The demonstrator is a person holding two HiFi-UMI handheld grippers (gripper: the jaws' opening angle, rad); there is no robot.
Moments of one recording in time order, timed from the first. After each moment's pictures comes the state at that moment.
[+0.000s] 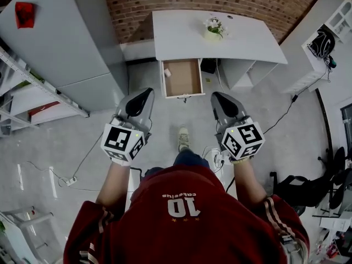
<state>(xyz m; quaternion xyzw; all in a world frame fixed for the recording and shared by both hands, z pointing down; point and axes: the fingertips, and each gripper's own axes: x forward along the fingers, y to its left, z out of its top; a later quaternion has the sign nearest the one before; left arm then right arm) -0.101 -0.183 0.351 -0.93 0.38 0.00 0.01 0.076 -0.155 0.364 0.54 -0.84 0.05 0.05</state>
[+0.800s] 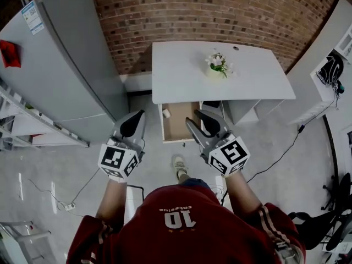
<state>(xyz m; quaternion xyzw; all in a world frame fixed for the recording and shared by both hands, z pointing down) -0.071 -0.358 0.377 -0.91 0.42 0.00 0.01 0.065 -0.328 0.371 0.42 -0.91 0.00 0.01</state>
